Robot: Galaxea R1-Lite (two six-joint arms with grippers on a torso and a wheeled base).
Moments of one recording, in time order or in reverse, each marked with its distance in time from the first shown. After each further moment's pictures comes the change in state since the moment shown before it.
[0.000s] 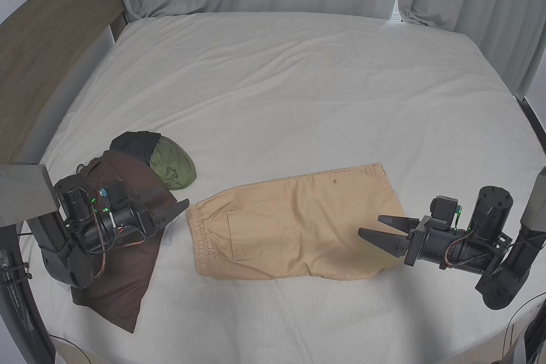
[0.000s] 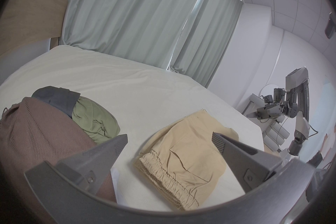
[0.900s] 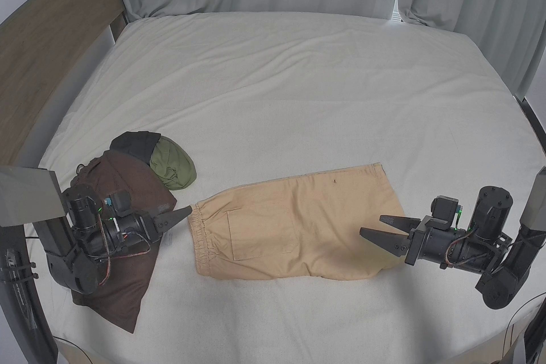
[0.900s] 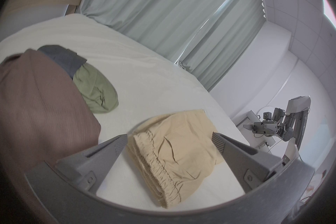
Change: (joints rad) left arm -0.012 0.053 0.022 0.001 0.010 -0.211; right arm -0.012 0.007 0.001 -0.002 0.000 -0.004
